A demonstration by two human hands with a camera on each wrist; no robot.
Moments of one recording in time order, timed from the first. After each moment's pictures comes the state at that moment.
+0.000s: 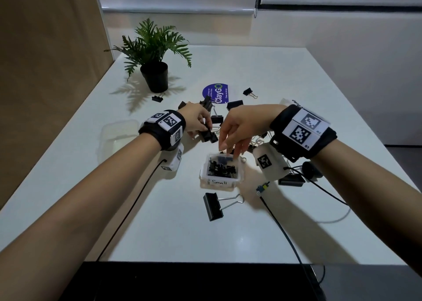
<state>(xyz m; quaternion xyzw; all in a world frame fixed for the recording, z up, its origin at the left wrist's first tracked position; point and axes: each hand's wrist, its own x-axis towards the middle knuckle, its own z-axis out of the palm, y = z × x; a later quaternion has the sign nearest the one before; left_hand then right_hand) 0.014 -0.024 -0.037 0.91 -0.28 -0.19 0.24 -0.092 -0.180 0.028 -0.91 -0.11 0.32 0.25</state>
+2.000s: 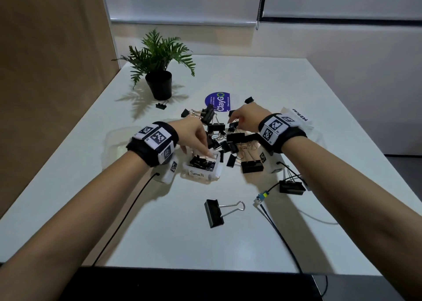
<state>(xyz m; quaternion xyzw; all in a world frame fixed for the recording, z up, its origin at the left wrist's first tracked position) -0.013 -0.001 -0.020 0.90 -0.32 -0.25 0.19 -0.035 -0.212 -0.016 -1.00 -0.04 0.04 0.08</state>
